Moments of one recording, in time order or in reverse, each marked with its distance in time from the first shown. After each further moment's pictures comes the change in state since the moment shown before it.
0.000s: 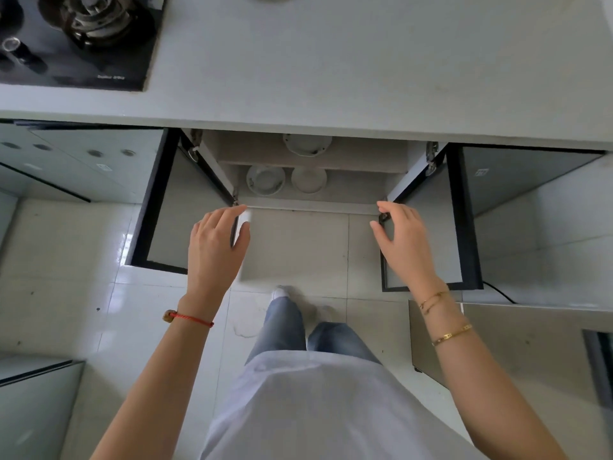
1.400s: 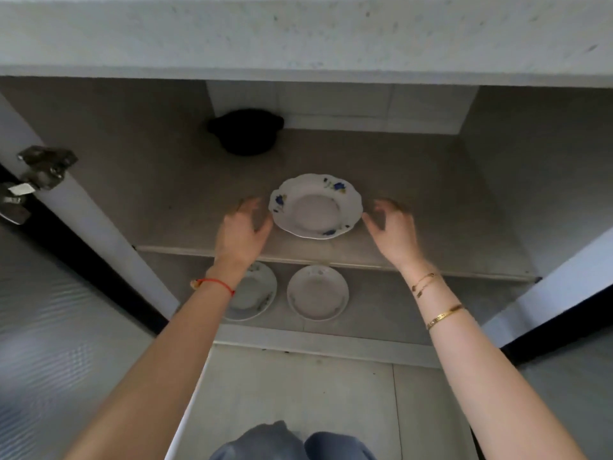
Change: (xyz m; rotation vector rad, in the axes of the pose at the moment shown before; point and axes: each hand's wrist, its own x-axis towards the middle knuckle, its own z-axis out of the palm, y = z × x) left_hand 0.356 -0.221 0.490 -0.143 0.235 -0.012; right_hand 0.396 0.251 0.400 0.049 0.243 -0.119
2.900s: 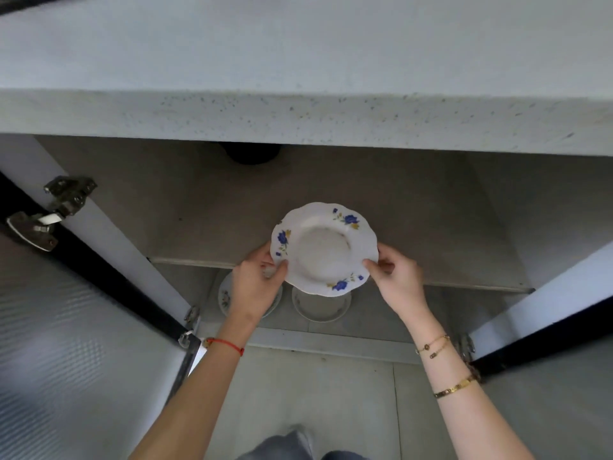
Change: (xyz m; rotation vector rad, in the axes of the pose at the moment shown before) left_hand -0.057 0.016 -0.014 -0.301 -0.074 -0.067; right_hand -0.059 -0.012 -0.009 0.425 -0.087 0.266
